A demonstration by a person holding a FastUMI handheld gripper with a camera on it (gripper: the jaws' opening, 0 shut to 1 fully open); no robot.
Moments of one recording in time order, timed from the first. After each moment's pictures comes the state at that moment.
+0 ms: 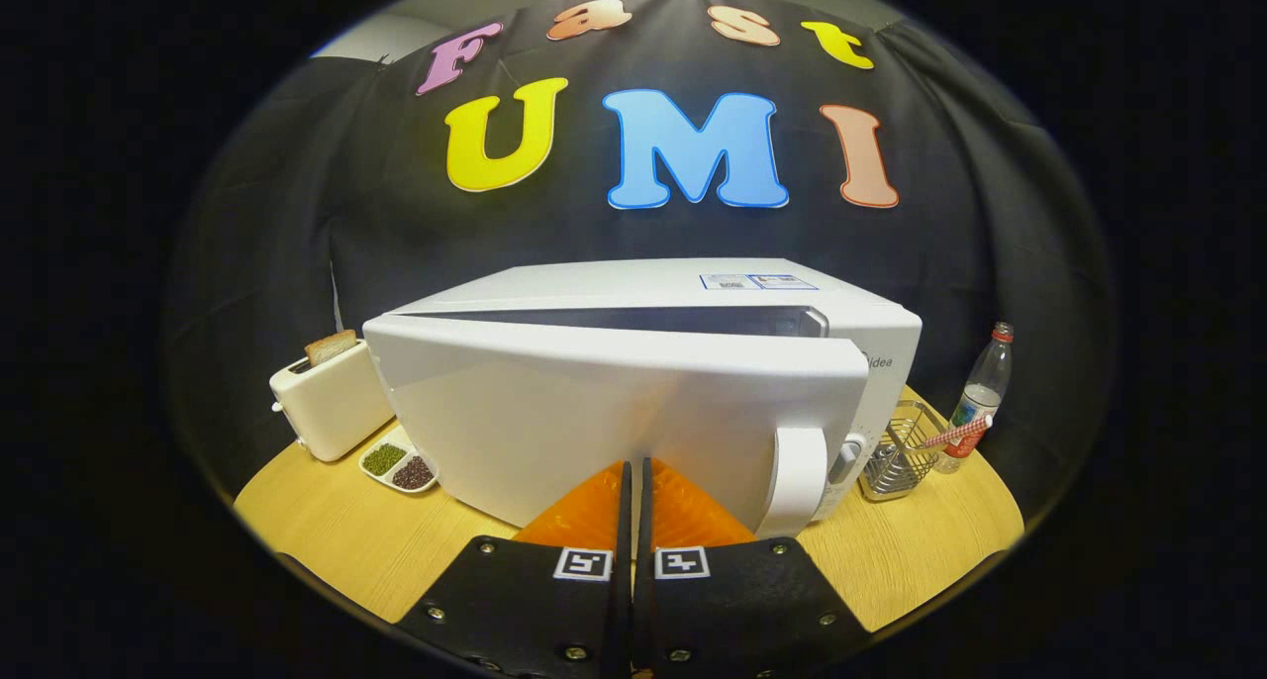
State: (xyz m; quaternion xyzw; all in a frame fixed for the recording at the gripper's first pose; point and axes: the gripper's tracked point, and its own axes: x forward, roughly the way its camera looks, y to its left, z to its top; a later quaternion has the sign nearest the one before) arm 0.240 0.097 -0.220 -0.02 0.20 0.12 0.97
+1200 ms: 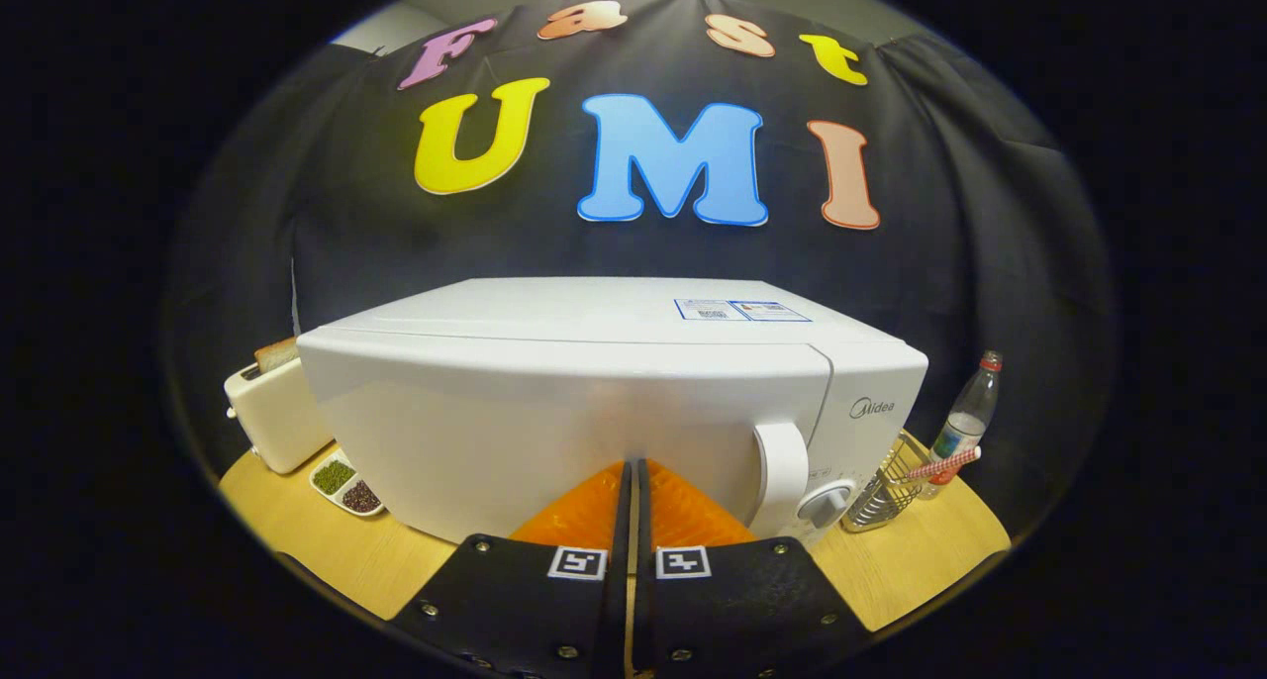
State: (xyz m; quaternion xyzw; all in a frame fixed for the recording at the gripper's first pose) arm 0.277 0.092 -0.216 -0.03 0.18 0.07 0.98
